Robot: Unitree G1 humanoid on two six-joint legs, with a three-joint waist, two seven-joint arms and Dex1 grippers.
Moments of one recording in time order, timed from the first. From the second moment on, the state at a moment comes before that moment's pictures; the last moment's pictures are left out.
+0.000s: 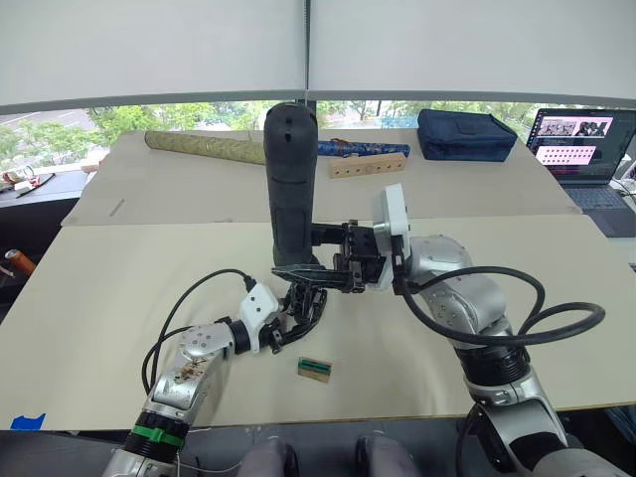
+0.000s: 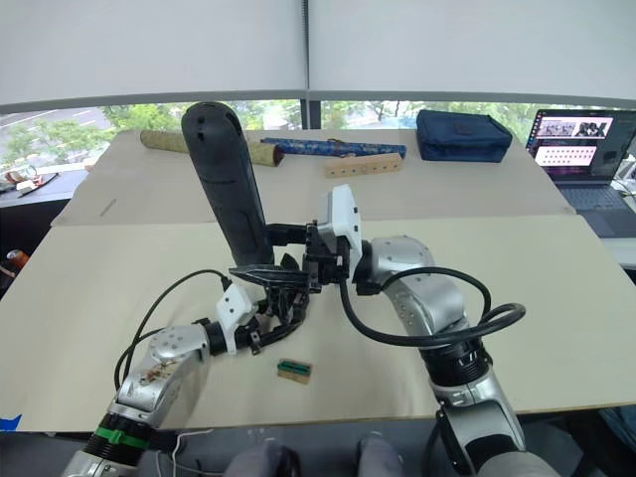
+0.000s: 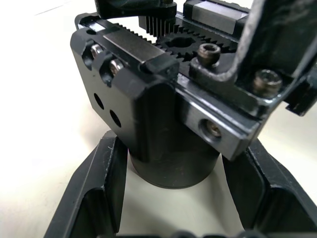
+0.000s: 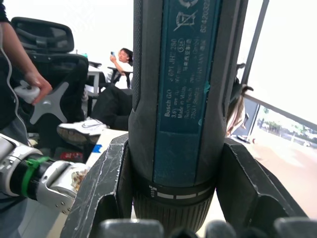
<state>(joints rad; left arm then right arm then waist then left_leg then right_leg) -0.16 0.41 -0.18 0.02 -0.19 0.13 -0.81 -0.65 -0.32 0.20 -0.21 0.57 0.33 1.04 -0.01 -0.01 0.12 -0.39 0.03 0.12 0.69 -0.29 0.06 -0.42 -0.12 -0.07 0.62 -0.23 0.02</state>
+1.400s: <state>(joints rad) 0.11 0.81 0.24 -0.23 -0.66 0.15 -1.28 -0.50 -1.24 -0.03 0.03 0.65 0.85 1.16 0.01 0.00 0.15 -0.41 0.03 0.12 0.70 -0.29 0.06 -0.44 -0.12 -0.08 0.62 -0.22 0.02</state>
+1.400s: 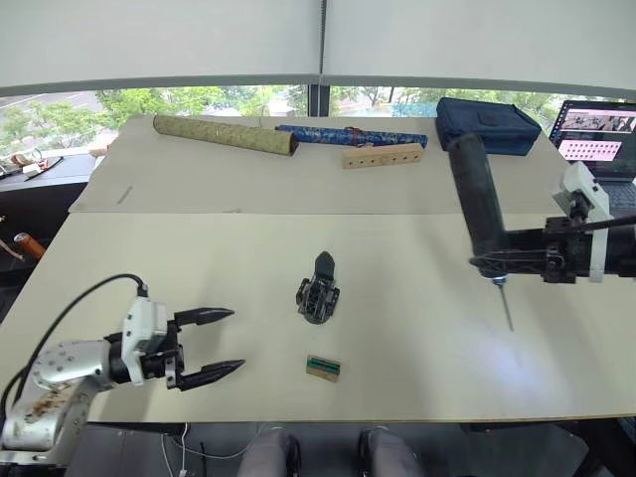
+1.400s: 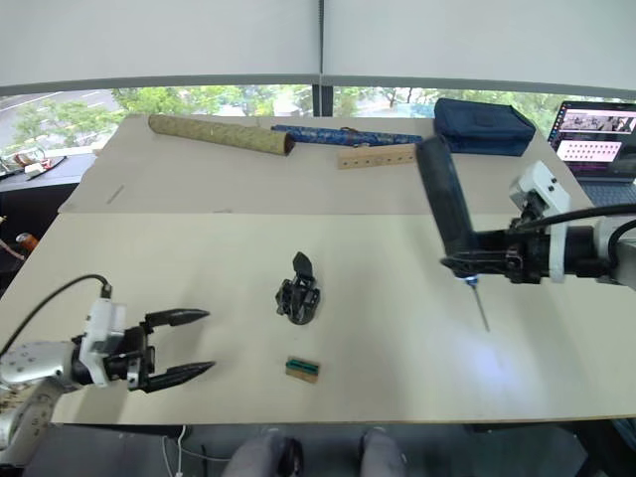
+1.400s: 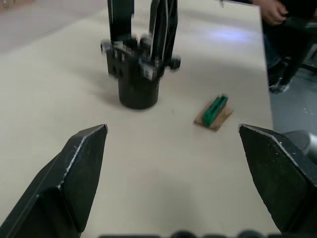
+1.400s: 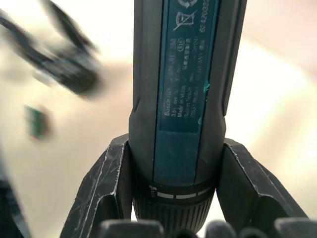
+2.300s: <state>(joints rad) 0.11 0.82 0.30 -0.22 -0.59 0.22 -1.20 -0.79 -1.04 0.27 0.64 0.08 0.56 1.31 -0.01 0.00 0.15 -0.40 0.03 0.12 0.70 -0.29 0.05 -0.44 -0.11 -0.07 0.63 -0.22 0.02</state>
